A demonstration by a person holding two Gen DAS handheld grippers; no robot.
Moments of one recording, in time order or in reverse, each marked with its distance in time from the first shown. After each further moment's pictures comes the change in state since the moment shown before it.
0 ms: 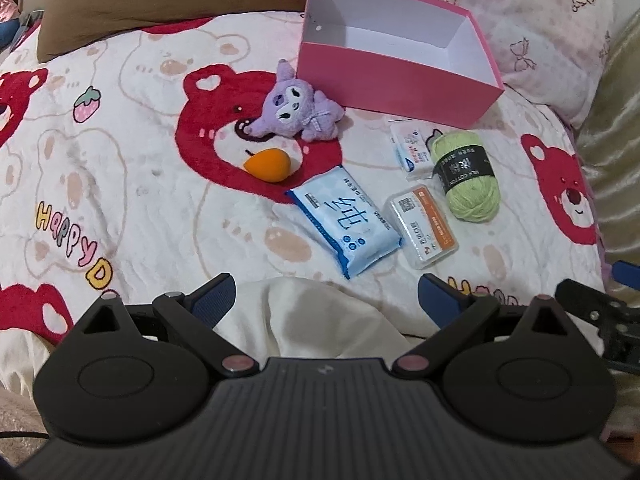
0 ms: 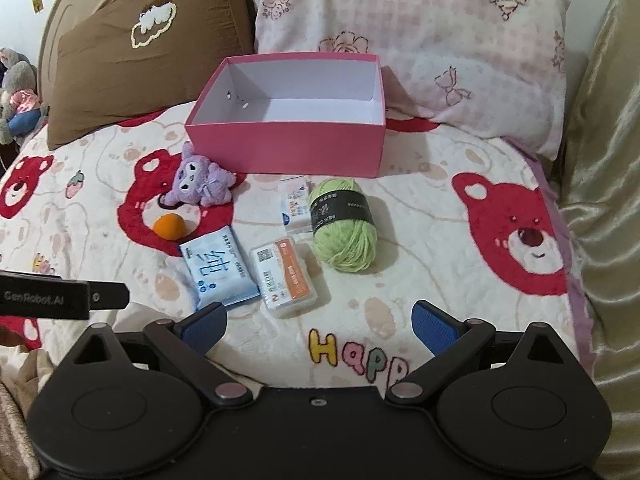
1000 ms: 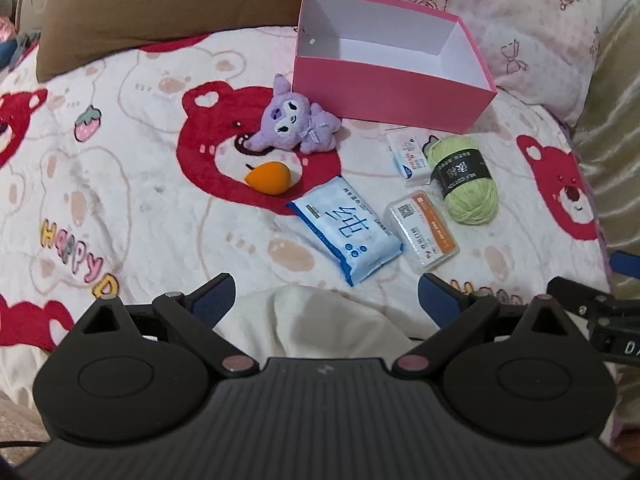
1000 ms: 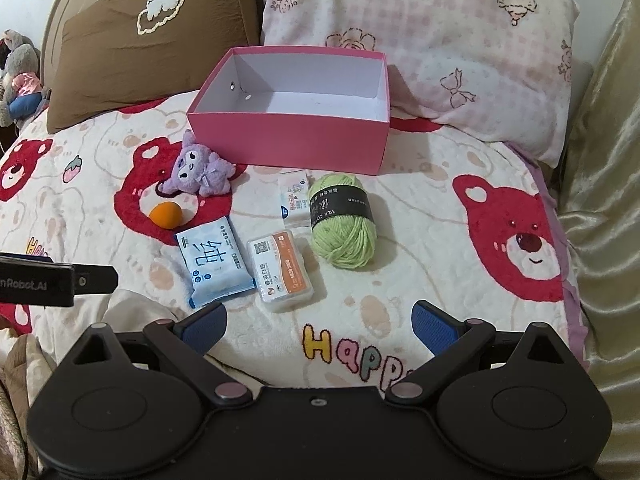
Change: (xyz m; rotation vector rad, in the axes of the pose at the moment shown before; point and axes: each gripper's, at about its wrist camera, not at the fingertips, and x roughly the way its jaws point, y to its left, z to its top) left arm -0.007 -0.003 -0.004 0.042 -0.047 0.012; right arm 0.006 0.006 -0.003 -0.052 0.006 -0.030
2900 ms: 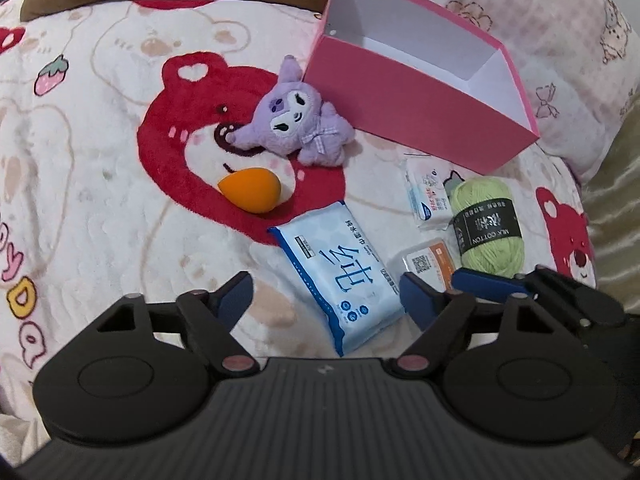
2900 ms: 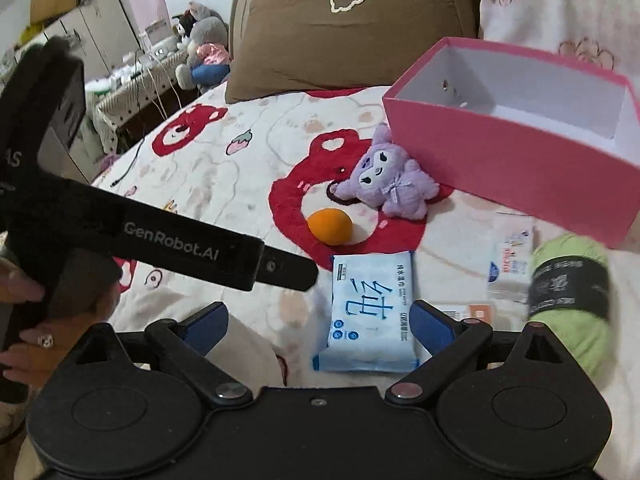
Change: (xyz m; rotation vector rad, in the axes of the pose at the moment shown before) left arm 0.097 0.030 0.017 -0.208 -0.043 -0.099; right arm 0.124 0.043 0.023 -0.317 -0.074 0.645
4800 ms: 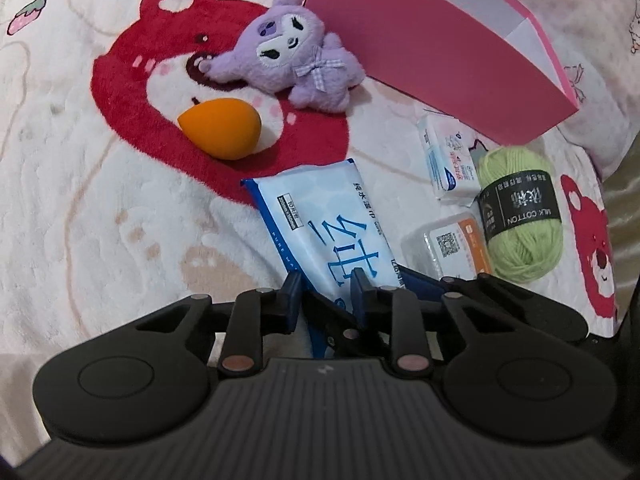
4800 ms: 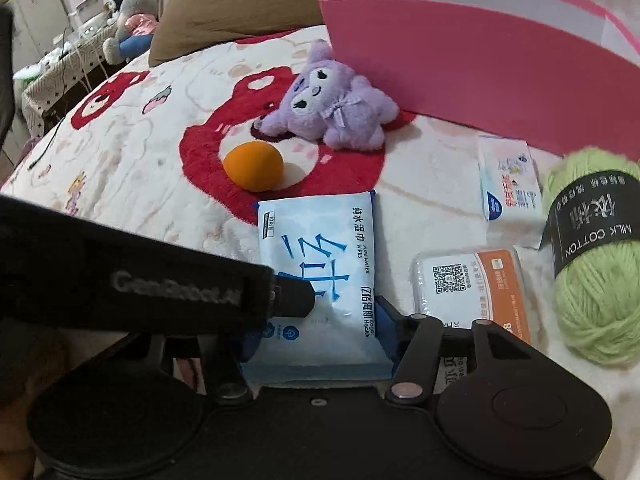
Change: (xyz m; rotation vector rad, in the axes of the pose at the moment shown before) left arm 0.073 0.001 -0.013 -0.082 0.041 -0.012; right arm 0.086 -0.015 -0.030 0.042 0.089 -0.201
